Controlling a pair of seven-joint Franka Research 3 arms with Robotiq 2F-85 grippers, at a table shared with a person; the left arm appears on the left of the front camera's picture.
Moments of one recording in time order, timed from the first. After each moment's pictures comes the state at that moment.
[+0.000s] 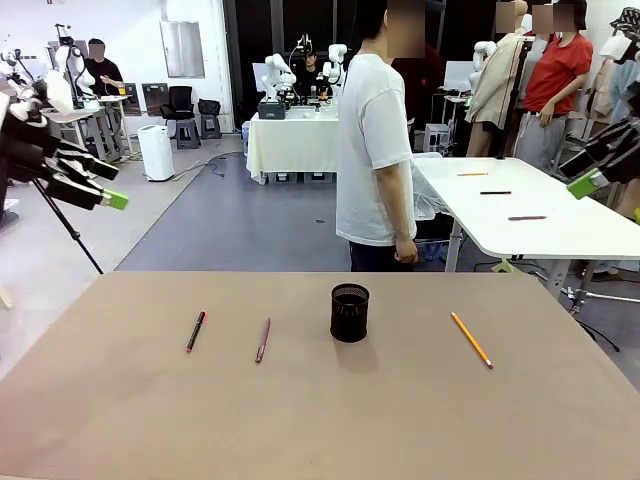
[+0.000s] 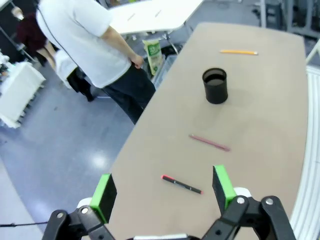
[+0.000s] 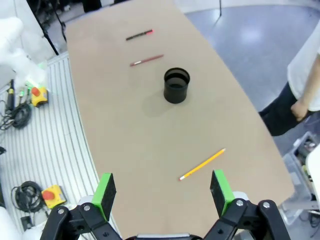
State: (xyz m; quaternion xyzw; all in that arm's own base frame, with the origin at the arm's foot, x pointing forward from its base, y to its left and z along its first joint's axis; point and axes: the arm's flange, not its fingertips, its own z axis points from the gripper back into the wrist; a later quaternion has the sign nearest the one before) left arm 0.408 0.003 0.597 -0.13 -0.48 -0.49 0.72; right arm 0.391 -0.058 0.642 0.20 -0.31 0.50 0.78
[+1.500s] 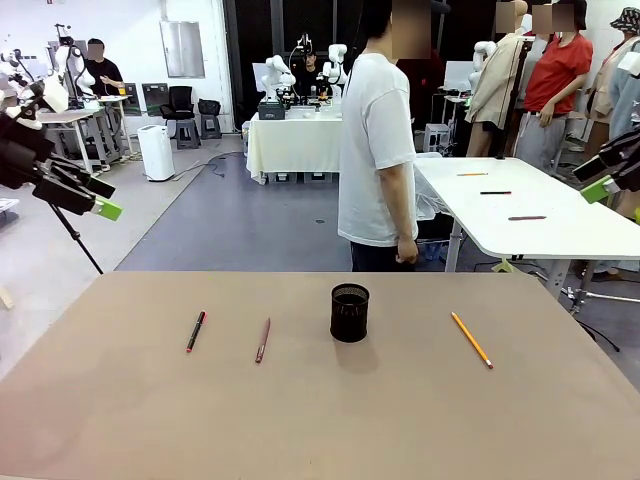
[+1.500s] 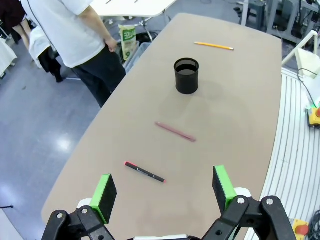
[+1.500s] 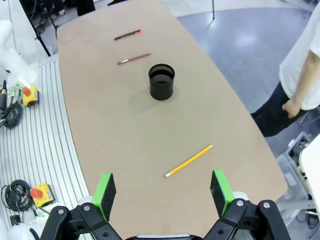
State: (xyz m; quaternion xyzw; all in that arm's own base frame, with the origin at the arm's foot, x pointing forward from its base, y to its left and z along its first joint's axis) left arm 0.398 -0.002 0.591 -0.18 -0.40 -0.47 0.76; right arm 0.410 -0.090 0.622 0.20 -0.32 0.50 0.78
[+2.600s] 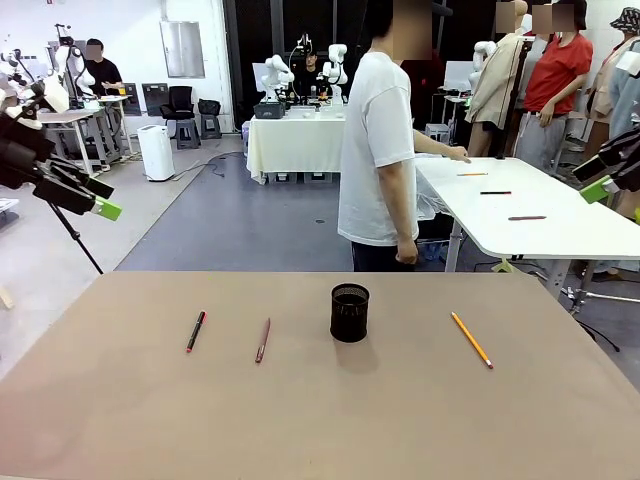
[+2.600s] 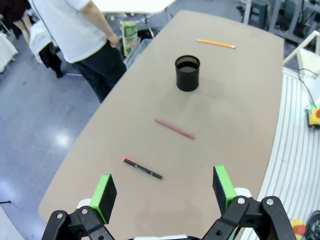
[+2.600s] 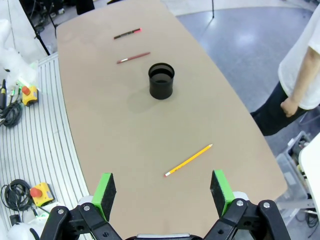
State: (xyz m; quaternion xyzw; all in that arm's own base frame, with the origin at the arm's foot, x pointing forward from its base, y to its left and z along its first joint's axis) left arm 0.395 -0.005 0.592 -0.18 -0.39 -0.47 0.77; right arm 0.410 -0.089 0.623 0.20 -0.32 0.50 0.78
